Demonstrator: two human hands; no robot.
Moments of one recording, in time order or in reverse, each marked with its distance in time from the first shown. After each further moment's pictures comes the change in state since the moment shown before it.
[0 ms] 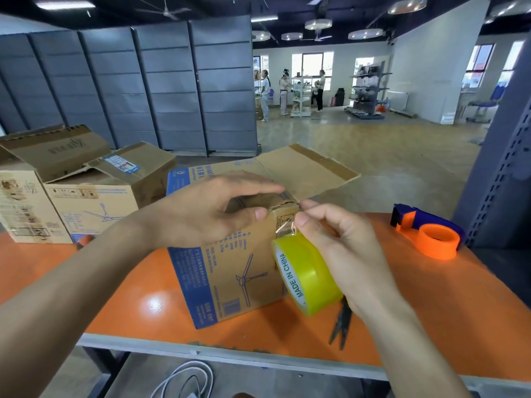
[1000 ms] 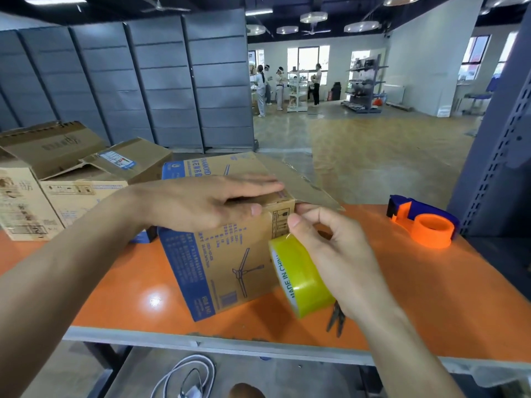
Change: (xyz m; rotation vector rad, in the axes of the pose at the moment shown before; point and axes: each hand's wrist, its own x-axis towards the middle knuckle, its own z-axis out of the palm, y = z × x) left_hand 0.004 -0.003 -0.004 0.020 -0.216 -0.107; right_hand -0.018 0.000 0.006 -0.138 0.044 0.038
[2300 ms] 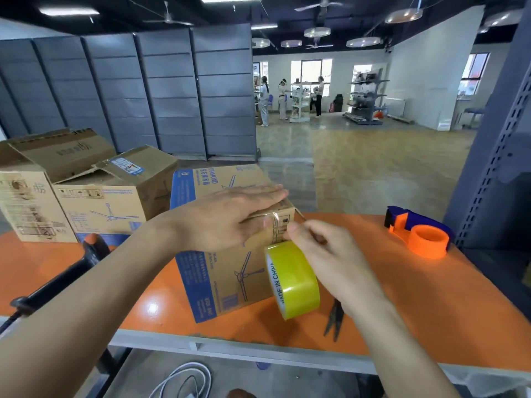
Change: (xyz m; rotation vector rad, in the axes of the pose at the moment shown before) left_hand 0.004 0.010 0.020 0.204 0.122 0.053; right_hand 0.004 0.000 -0.004 -0.197 -0.079 0.071
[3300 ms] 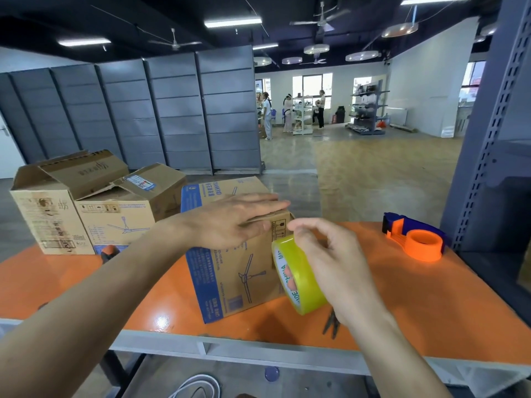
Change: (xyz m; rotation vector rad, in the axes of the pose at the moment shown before) left_hand 0.003 0.000 -0.008 0.056 -0.053 0.005; right_hand -0.032 -0.034 -0.005 0.364 0.088 -0.047
